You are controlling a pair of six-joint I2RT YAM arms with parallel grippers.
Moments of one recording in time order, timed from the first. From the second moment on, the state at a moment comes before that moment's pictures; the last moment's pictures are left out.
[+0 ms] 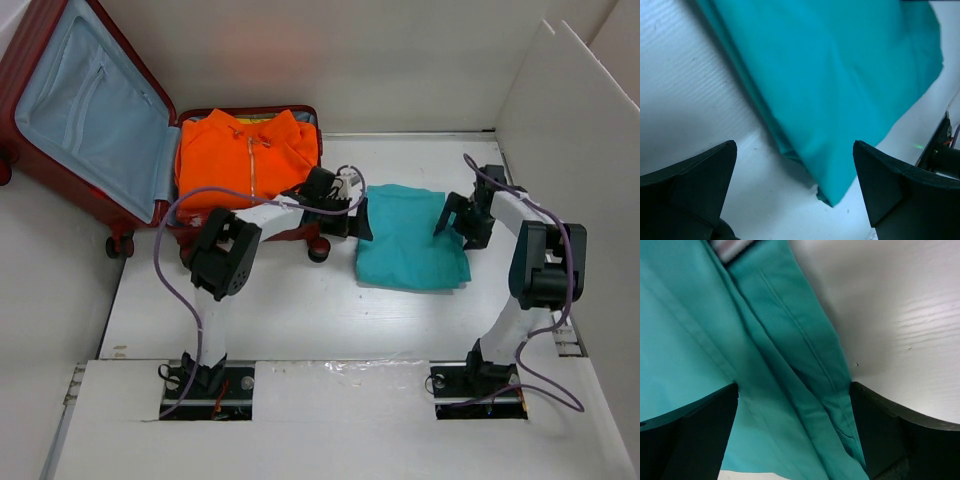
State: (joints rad) left arm -0.59 2.03 1.44 -0.20 0.54 -0.36; right arm -0.11 1.79 1.25 -0.65 -0.14 0.36
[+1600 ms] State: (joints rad) left arm -0.61 2.25 2.22 -0.84 0.40 0.01; right arm -0.14 1.21 1.14 -0.82 -0.08 0.28
